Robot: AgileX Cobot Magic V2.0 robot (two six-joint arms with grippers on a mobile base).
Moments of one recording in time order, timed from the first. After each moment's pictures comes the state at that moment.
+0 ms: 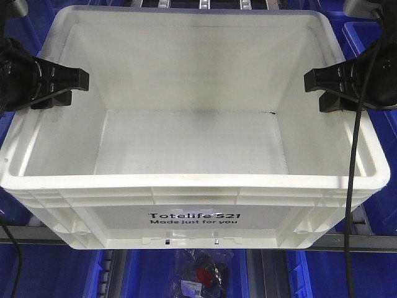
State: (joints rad) left arm -0.34 1.31 -1.36 0.08 0.99 -0.31; right arm 0.24 1.34 -1.39 0.03 1.07 0.16
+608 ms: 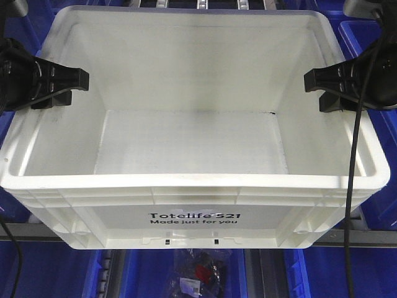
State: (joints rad) left arm -0.34 1.31 -1.36 0.08 0.99 -0.31; right arm 0.24 1.34 -1.39 0.03 1.07 0.16
